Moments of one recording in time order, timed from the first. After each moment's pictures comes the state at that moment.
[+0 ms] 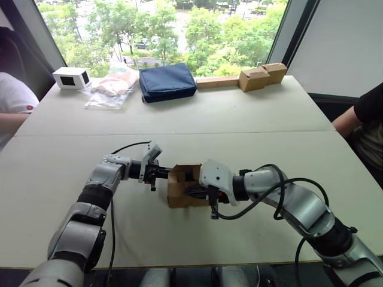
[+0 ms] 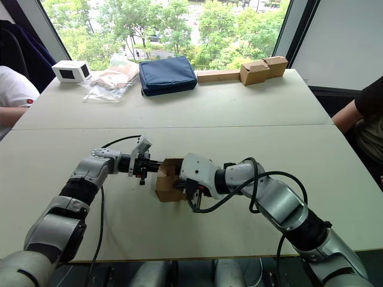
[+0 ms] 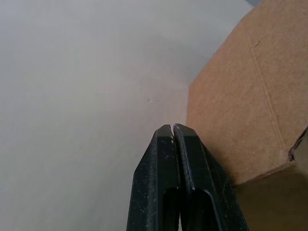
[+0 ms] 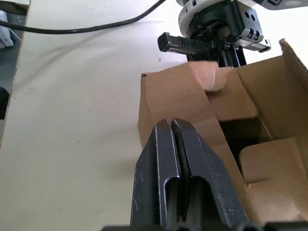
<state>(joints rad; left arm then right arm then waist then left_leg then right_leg) -0.74 0.45 -0.17 0.65 -0.26 0.39 -1.37 -0.53 -0.62 0.45 -0.51 0.33 0.79 0.81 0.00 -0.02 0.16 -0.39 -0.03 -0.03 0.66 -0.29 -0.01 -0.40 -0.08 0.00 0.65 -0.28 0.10</state>
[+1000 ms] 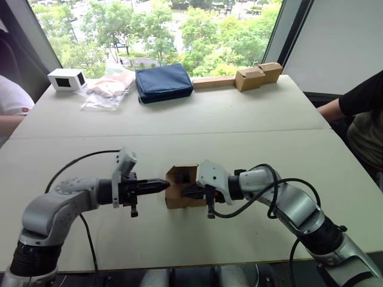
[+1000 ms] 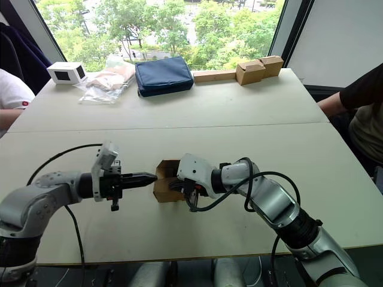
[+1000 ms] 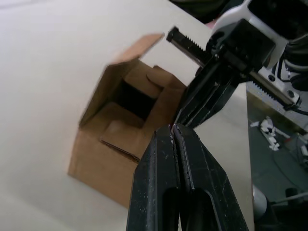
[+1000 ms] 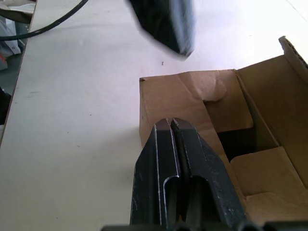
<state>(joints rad) -0.20 0.65 0.09 -0.39 -0.71 0.92 -1.00 -0.52 -0.58 0.46 -0.44 0.29 0.72 0.86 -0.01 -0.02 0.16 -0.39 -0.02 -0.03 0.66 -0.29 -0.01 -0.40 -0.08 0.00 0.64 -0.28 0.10</state>
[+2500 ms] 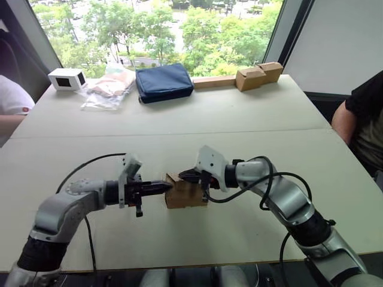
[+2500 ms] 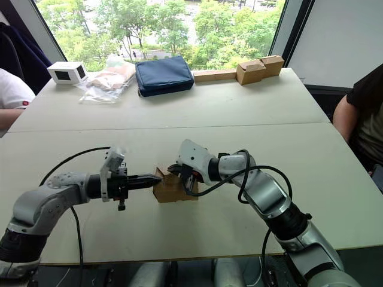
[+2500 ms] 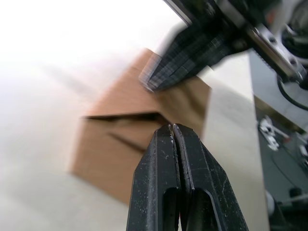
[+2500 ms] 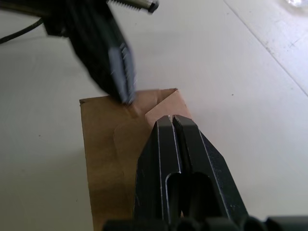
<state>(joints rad) -0.28 0.68 0.07 -0.24 -0.71 0.80 -1.00 -0.56 -0.49 0.42 -0.34 0.21 0.67 0.82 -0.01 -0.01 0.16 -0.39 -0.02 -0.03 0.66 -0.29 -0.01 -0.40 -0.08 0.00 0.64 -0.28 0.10</state>
